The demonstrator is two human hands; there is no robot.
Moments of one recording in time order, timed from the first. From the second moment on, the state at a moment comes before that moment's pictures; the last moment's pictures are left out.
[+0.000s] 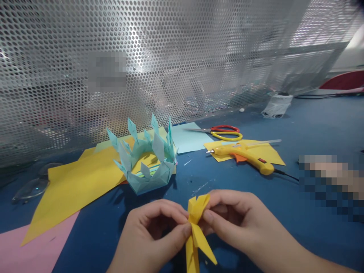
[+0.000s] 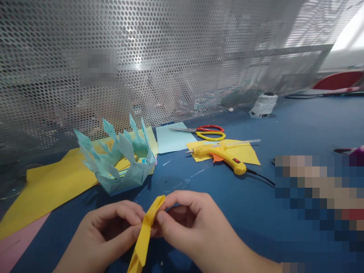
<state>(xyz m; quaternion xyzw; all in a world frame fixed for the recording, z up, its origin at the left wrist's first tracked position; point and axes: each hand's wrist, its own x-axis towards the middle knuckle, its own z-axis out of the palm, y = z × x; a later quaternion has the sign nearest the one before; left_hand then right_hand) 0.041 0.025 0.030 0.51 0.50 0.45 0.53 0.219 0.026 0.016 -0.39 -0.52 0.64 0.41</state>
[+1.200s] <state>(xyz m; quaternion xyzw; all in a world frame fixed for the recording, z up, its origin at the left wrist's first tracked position) 0.040 0.024 0.029 0.48 0.44 0.44 0.62 0.225 0.030 0.028 -0.30 -0.81 0.27 0.43</state>
